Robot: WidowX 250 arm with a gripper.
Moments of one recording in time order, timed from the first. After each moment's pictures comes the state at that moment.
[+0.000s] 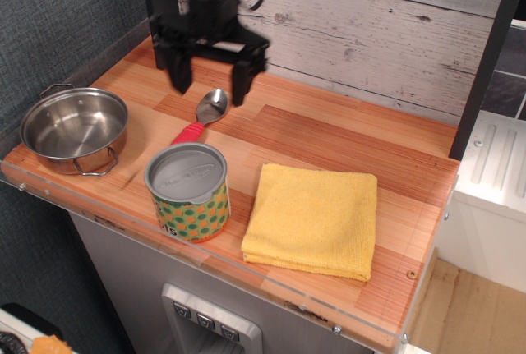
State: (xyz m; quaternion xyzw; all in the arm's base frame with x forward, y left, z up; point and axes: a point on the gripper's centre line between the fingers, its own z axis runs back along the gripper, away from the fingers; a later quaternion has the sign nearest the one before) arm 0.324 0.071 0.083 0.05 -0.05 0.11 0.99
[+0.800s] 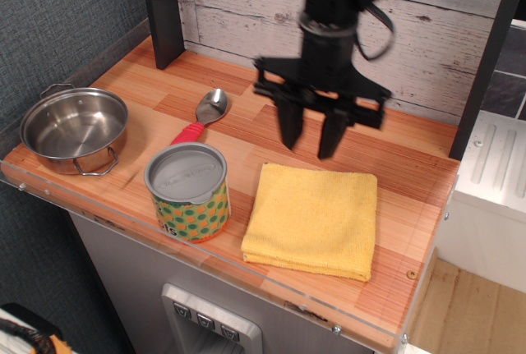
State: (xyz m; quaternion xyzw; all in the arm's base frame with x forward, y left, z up) arm 0.299 -0.041 0.073 0.02 -0.02 0.06 1.00
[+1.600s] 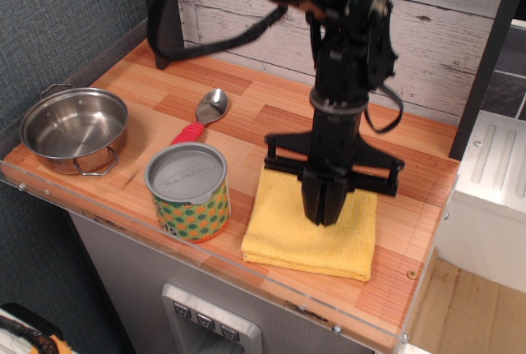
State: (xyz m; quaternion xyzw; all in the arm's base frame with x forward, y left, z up) arm 0.276 -0.058 0.026 -0.01 0.03 0.11 0.99
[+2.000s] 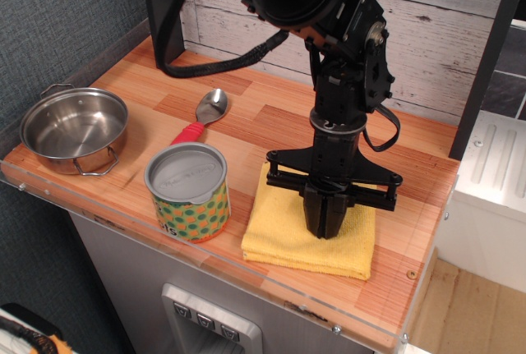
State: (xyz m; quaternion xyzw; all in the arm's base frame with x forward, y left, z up) arm 0.280 -0.058 0.010 0.00 0.02 0.10 0.99
